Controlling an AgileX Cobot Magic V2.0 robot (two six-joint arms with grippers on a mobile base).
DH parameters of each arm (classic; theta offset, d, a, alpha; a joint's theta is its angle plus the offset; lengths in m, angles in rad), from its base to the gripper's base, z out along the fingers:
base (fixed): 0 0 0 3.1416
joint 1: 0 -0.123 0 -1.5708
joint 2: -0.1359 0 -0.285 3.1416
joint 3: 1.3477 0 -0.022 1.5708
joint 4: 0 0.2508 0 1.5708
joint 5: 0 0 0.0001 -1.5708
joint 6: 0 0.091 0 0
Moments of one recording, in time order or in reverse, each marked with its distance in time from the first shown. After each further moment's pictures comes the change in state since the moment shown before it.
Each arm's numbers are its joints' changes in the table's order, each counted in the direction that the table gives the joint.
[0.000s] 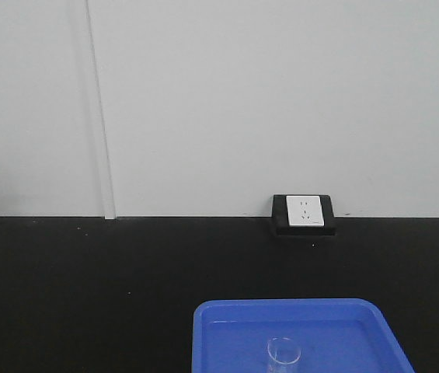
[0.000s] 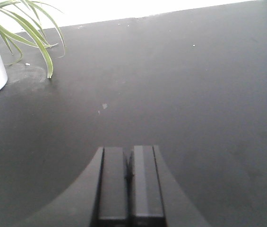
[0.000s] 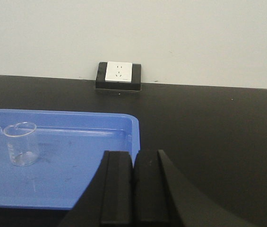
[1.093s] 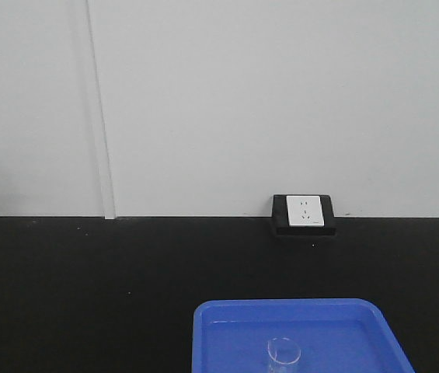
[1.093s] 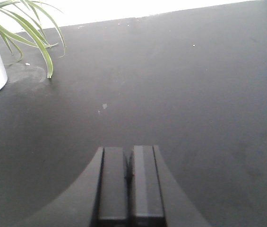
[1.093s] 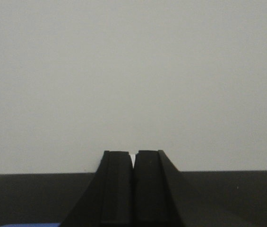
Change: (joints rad) left arm 0.000 0.000 0.000 0.000 0.000 0.000; right arm 0.000 -0.240 -0.265 0.042 0.229 0.031
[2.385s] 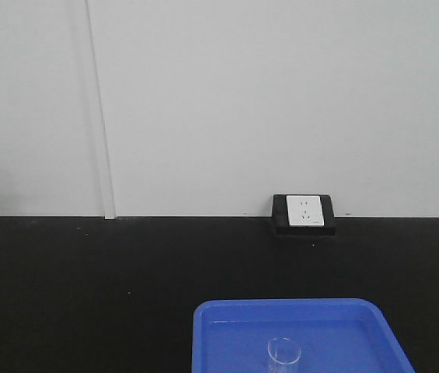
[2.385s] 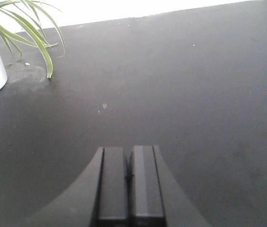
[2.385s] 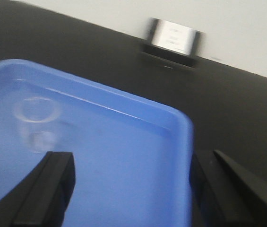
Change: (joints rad) left arm 0.000 0.000 0.000 0.000 0.000 0.000; right arm 0.000 -0.858 -0.003 -0.558 0.412 0.205
